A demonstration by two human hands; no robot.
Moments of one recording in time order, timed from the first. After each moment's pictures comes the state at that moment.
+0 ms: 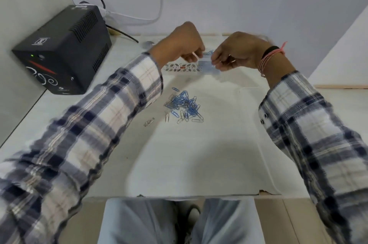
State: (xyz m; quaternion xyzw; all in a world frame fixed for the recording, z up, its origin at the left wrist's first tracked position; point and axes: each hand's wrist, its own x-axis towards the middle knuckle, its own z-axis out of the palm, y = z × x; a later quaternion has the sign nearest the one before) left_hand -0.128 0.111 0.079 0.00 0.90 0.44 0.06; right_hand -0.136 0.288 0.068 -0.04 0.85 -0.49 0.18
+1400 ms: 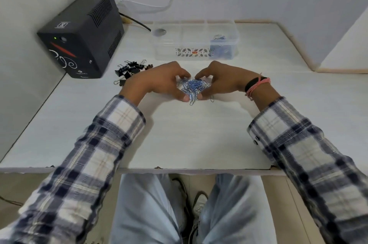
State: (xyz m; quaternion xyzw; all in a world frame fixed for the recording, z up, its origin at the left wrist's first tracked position) left_hand -0.020 0.027 0.014 0.16 0.96 0.20 0.14; right_hand -0.056 0.239 0.006 -0.27 0.94 -0.16 0.14
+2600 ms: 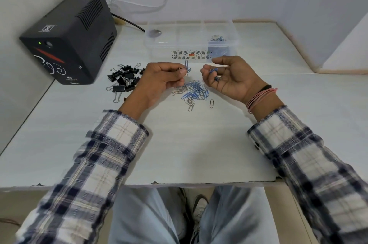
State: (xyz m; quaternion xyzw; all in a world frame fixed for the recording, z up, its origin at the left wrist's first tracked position) left_hand -0.046 0.025 -0.039 0.02 0.65 0.76 0.03; right_hand -0.070 0.246 -0.005 0.15 0.35 -0.87 0.31
